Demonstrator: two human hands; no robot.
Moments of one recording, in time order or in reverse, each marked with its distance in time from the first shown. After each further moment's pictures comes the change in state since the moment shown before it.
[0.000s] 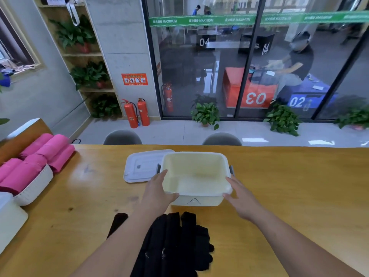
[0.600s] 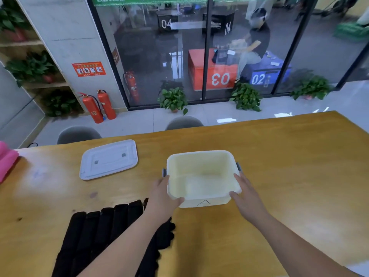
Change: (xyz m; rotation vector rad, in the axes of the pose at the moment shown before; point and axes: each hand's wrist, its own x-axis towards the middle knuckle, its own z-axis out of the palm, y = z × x) left_hand -0.059 0.086 0.133 -0.030 -0.223 0.063; right_hand -0.106 0.145 -0.056 0.043 0.251 0.161
